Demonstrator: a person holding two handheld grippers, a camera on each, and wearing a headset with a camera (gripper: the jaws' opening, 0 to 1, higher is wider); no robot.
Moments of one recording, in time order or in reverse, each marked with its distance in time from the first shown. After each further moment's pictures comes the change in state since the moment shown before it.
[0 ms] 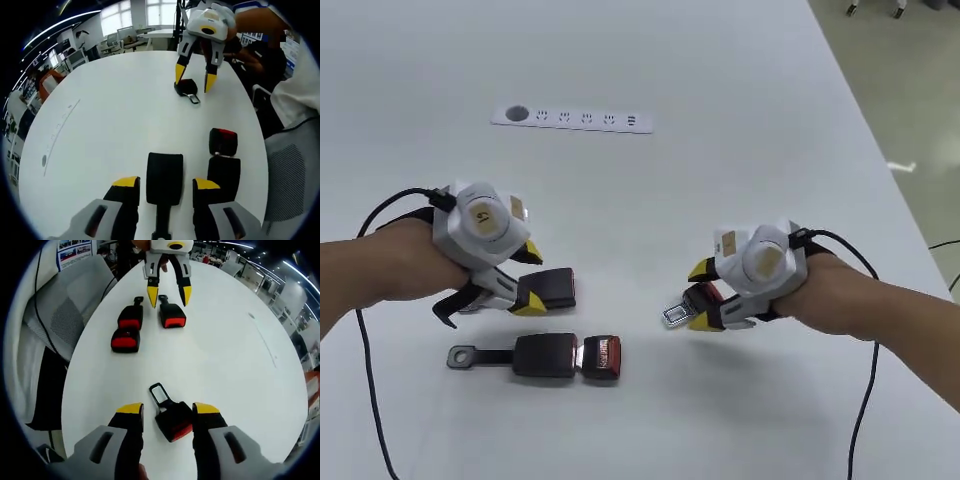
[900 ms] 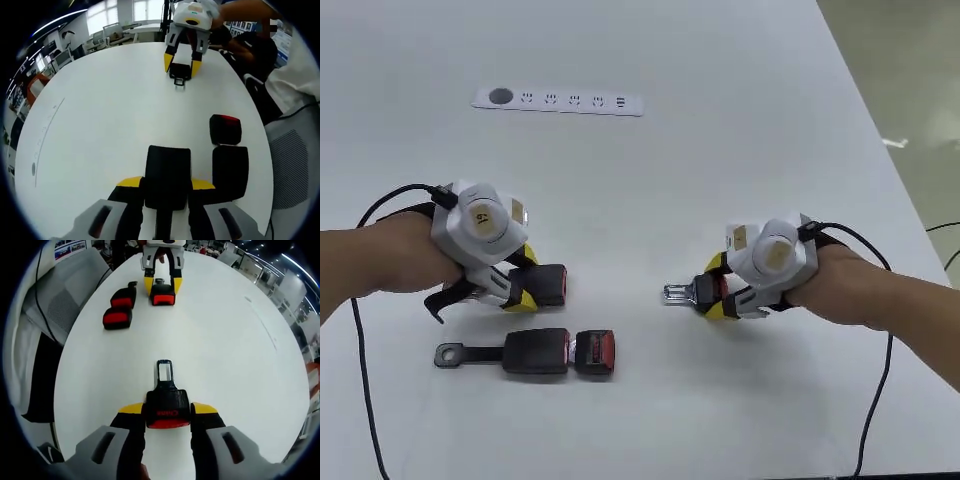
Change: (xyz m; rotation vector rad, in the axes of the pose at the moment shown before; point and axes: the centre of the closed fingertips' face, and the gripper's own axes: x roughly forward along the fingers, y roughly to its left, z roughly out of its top) left arm 0.023 -0.004 -0.014 0.077 0.057 -0.094; right arm 0.002 -0.008 -0.038 0.040 0.063 -0.011
